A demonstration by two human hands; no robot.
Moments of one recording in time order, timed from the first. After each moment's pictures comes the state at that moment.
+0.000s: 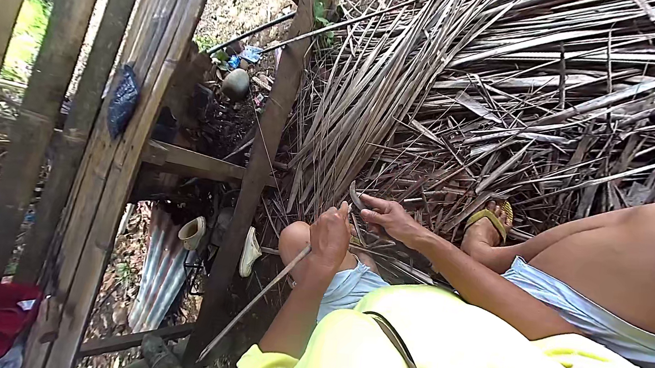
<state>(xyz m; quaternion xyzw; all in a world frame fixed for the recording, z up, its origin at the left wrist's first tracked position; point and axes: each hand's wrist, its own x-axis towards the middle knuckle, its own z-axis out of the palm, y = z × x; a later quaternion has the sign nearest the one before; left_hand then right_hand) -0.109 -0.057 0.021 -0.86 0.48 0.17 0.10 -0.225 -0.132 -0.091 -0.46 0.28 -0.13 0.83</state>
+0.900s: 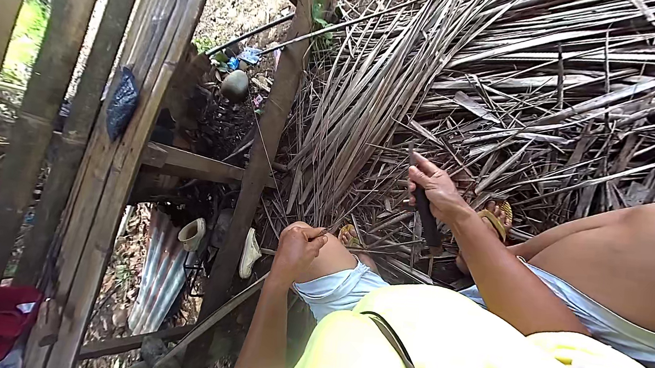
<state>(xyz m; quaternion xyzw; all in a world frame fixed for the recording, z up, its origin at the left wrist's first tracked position) -0.046 -0.010 0.057 -0.83 0.44 0.34 -0.03 -0.264 -0.199 -0.105 -0.30 0.39 -0.30 0.82</state>
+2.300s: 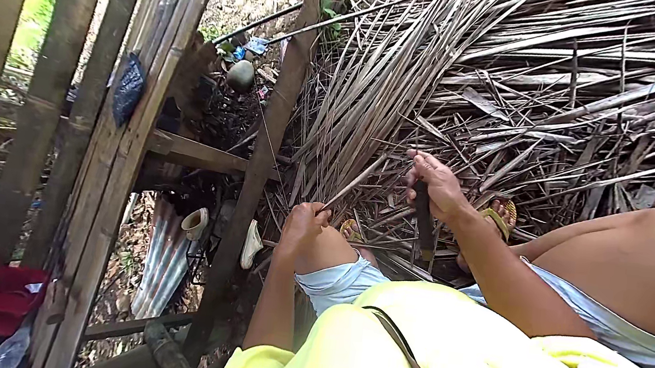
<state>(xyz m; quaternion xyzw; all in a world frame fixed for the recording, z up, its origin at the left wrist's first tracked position) -0.038 -0.041 0.035 -0.84 0.42 0.33 0.00 -0.263 -0.184 -0.067 -0.32 0.36 -0.30 0.82</state>
